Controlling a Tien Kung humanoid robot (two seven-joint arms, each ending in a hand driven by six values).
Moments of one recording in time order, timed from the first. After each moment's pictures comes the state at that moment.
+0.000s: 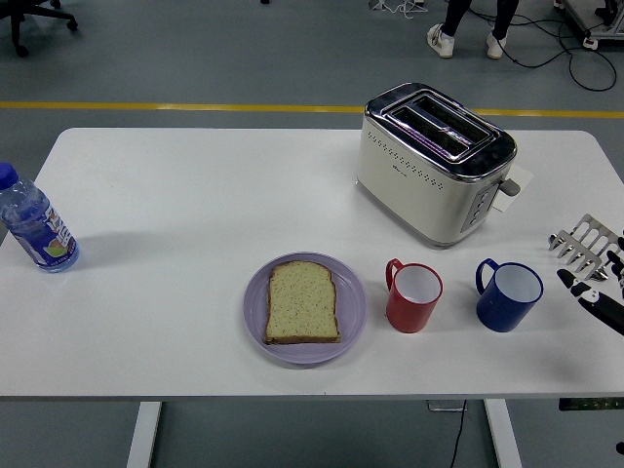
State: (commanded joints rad) left arm -0.12 0.02 -0.18 -0.20 0.48 0.07 0.06; right arm -0.17 -0.23 1.46 1.46 -1.19 -0.29 0.21
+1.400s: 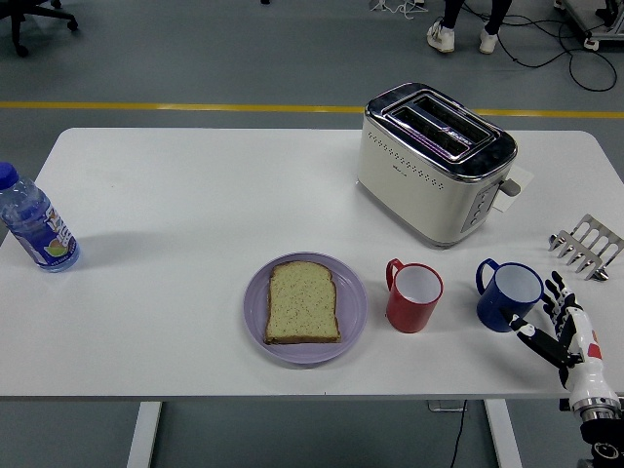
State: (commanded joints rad) left arm -0.11 0.01 -0.16 -0.20 0.46 0.07 0.06; right arm -0.06 -0.16 1.24 1.18 -1.11 -0.37 0.36
